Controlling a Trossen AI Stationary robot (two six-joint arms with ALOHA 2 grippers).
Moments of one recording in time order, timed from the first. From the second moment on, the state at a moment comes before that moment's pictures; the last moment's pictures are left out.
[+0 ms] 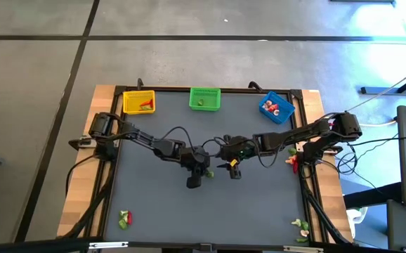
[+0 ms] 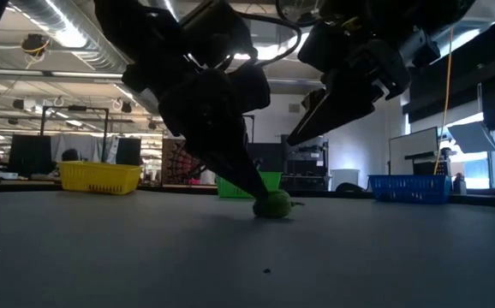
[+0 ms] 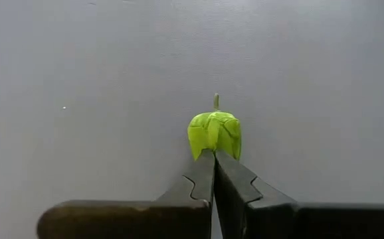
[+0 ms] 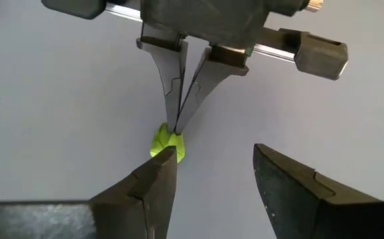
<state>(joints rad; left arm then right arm) -0.10 1.91 1.00 0.07 0.09 -0.16 0.09 1.56 0.82 0.03 -0.08 -0.03</state>
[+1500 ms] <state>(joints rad) 0.40 1.66 1.00 0.03 -0.23 -0.20 0.08 1.62 0.82 -0.01 -0.02 0.00</state>
